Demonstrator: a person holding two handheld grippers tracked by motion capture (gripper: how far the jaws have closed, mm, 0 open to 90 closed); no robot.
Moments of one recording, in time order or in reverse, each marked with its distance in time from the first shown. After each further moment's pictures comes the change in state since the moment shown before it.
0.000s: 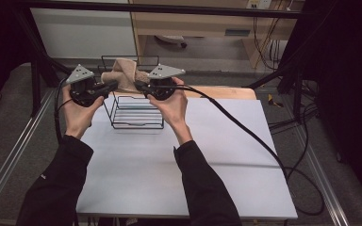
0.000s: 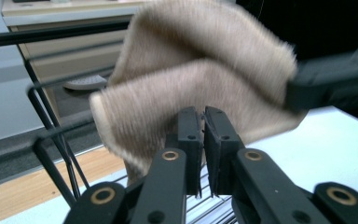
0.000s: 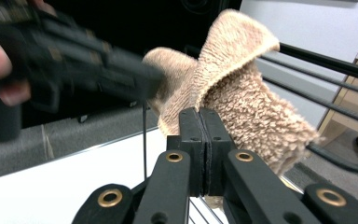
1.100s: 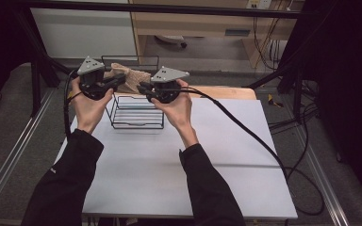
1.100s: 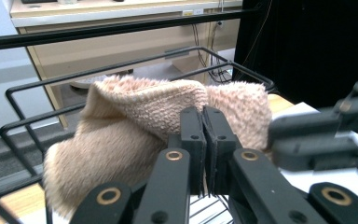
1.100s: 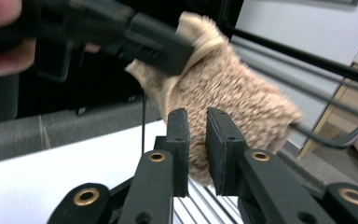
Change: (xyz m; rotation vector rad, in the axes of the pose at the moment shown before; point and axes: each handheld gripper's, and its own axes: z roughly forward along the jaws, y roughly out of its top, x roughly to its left) left arm -0.024 0.018 0.012 0.029 0.040 -0.010; right arm -0.002 -0.002 -0.014 -0.006 -0.004 -0.034
